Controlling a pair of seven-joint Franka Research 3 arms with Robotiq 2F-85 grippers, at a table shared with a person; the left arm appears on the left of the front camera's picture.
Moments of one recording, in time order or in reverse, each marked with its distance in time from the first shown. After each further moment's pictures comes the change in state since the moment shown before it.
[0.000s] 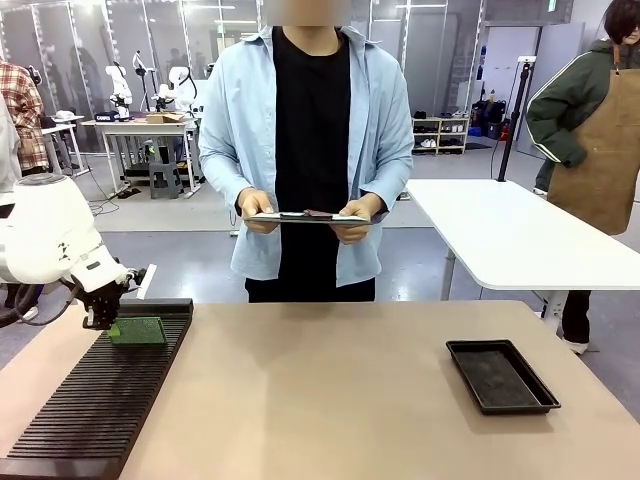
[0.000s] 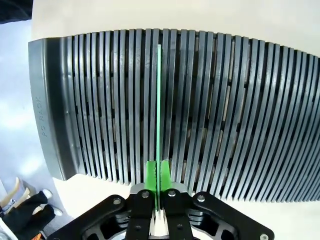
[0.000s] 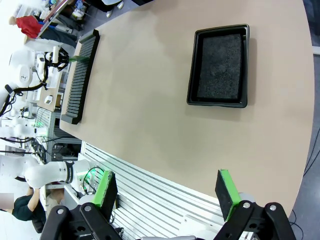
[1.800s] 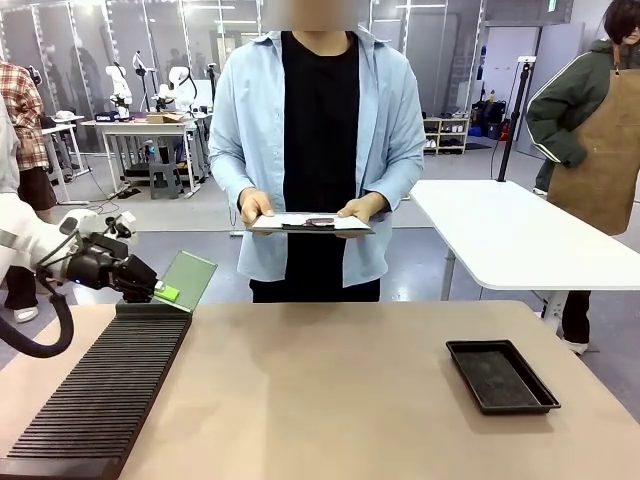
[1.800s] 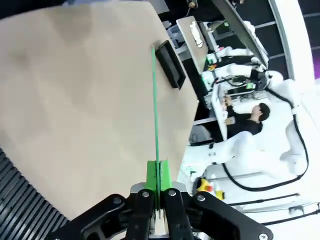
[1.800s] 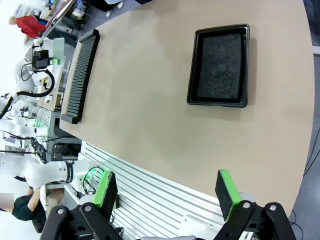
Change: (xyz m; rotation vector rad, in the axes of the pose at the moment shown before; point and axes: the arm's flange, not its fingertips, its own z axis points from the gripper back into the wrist) left arm 0.010 -0.013 0.020 -0.920 -0.894 1.023; right arm 0.000 0.000 0.000 0.000 0.002 0.000
